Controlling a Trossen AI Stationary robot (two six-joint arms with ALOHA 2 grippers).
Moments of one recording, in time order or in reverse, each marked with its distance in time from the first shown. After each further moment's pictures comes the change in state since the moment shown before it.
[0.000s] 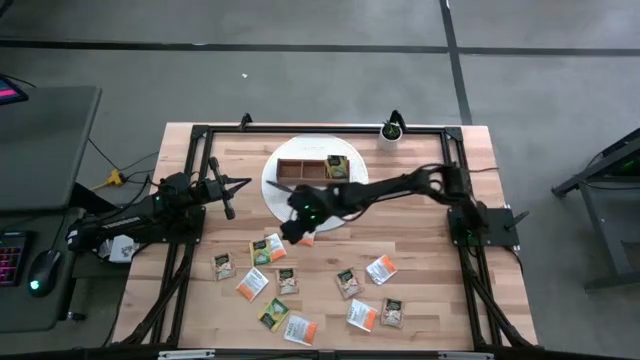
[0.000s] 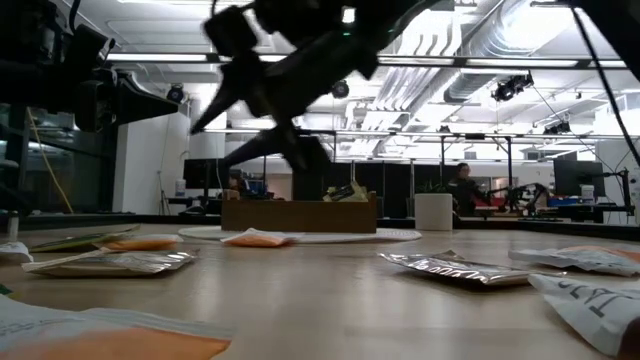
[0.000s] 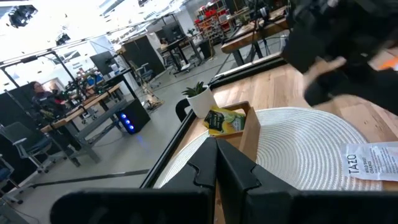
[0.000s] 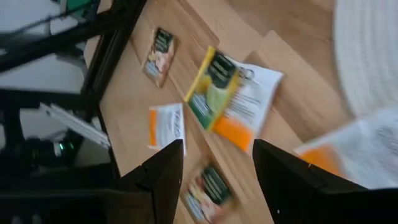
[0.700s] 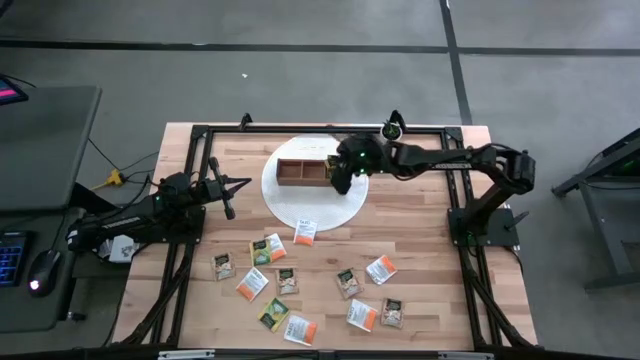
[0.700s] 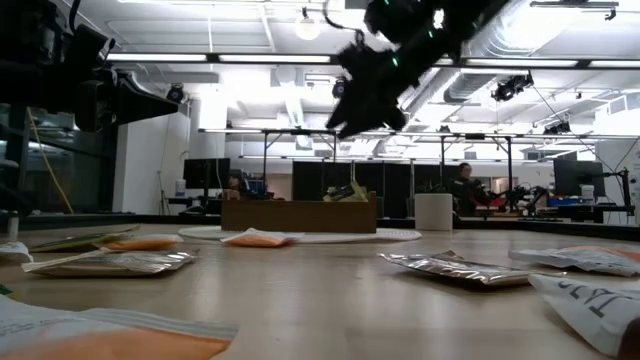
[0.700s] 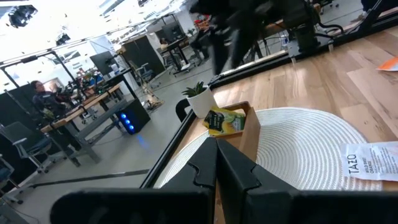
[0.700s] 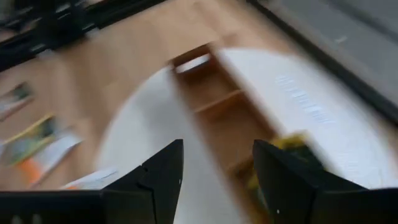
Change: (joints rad) left arm 0.000 0.000 0.000 0.000 0.000 0.000; right arm -0.282 -0.518 -0.474 0.019 0.318 -0.732
